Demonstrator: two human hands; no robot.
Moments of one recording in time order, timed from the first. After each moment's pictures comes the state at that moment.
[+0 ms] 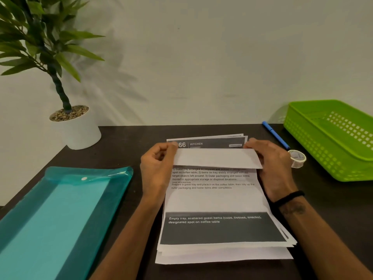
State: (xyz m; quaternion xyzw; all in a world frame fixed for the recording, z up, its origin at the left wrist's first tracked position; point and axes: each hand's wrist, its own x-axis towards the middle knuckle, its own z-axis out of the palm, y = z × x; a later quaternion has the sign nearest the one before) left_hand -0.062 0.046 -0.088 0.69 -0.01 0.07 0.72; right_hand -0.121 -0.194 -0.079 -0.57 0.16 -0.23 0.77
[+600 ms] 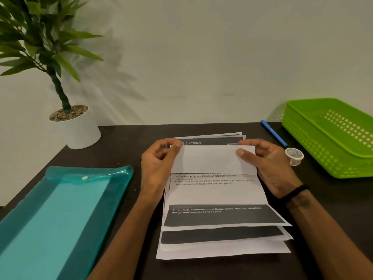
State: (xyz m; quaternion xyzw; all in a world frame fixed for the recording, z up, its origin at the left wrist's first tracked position) left_hand -0.066 0.051 -0.083 0.70 -0.05 0.05 0.71; right_hand -0.127 -0.208 -0.083 -0.66 0.08 -0.16 0.73
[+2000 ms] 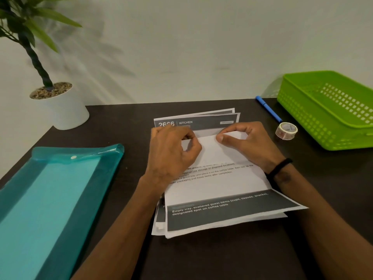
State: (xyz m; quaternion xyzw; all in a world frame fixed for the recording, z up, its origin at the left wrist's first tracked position) left_hand -0.078 0.026 -0.092 0.88 -0.28 0.23 0.32; right_hand -0.124 -0.200 -0.089 -0.83 0.00 -0.14 0.54
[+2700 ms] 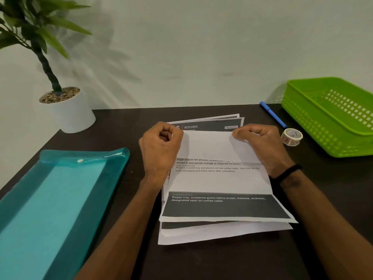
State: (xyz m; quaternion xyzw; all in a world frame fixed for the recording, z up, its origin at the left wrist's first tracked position) left_hand -0.065 0.036 -0.087 0.80 -0.08 0.23 0.55; right_hand -0.122 -0.200 -0.082 -0.75 0.10 -0.20 0.62
